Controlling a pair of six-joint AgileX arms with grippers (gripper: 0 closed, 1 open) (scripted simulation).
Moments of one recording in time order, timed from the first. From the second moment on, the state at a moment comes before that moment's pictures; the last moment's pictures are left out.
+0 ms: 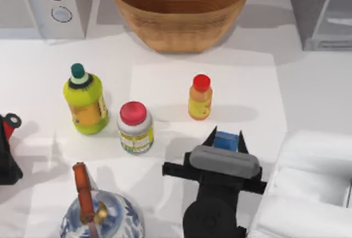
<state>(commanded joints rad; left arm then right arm) 0.00 0.00 0.00 0.00 0.00 0.00 1.15 2.27 0.70 1.51 1.40 0.07</state>
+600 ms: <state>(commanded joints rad) 0.00 0.00 0.00 0.00 0.00 0.00 1.04 2.16 0.64 1.44 1.30 0.06</state>
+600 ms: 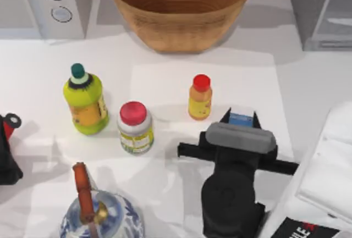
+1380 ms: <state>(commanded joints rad) 0.00 0.00 0.00 0.00 0.00 0.00 0.20 1.64 0.47 1.21 0.23 0.03</state>
